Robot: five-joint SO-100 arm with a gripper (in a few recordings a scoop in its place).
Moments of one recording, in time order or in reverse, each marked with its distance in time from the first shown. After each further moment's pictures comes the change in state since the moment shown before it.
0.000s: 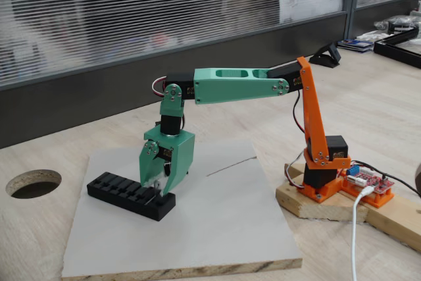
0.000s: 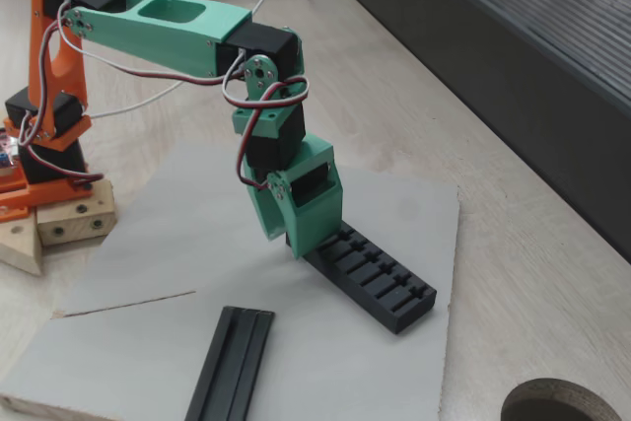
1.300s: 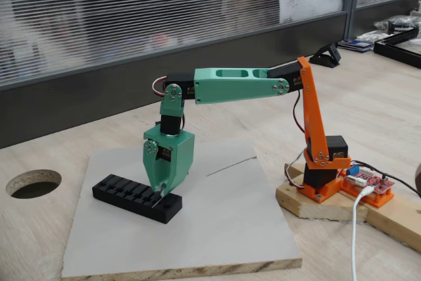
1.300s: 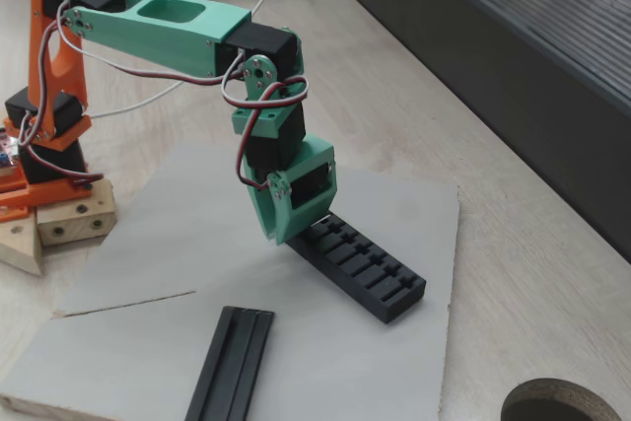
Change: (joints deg) arm 0.0 0.0 0.4 -0.4 0.0
